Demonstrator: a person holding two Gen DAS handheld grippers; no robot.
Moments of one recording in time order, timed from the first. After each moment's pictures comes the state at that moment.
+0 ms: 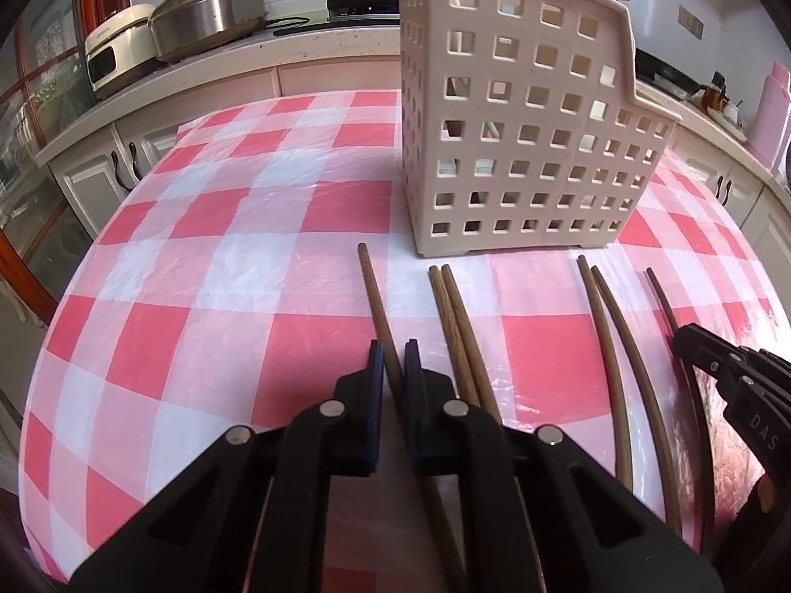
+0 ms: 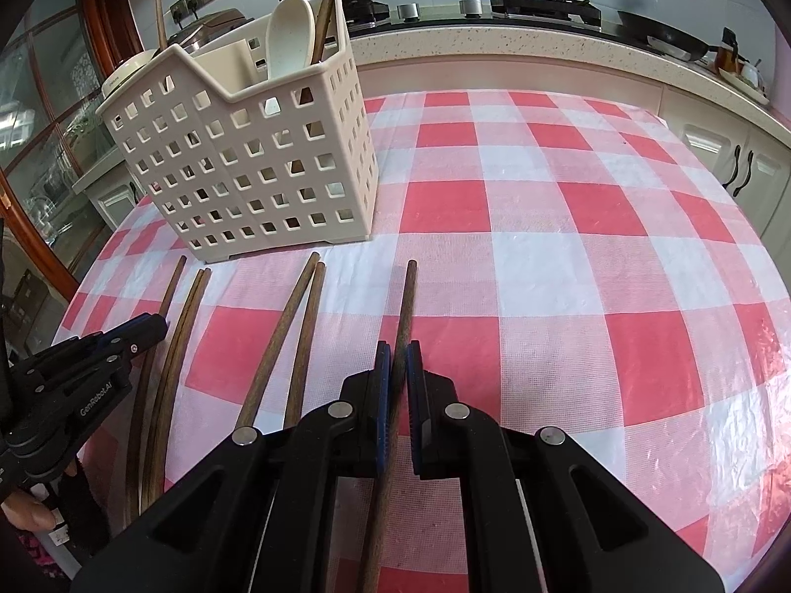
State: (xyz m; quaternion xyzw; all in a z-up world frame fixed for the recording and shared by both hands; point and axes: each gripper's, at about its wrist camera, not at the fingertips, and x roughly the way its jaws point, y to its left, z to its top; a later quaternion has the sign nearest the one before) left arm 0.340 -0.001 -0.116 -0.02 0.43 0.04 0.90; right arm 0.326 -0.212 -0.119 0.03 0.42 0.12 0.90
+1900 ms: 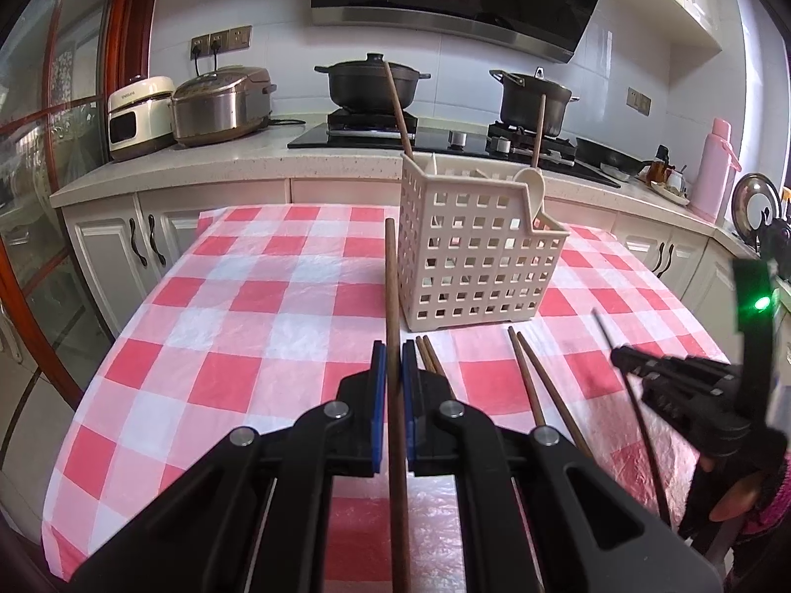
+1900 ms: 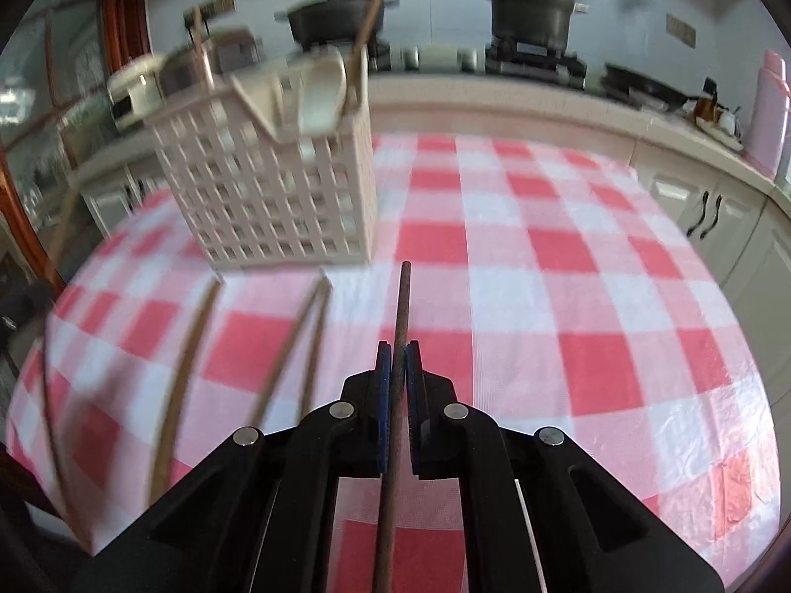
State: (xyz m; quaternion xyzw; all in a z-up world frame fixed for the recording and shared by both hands) left arm 0.243 0.016 -0.037 -0.03 0.28 0.00 0.96; right arm 0.283 -0.211 -0.080 0.00 0.35 0.10 0.93
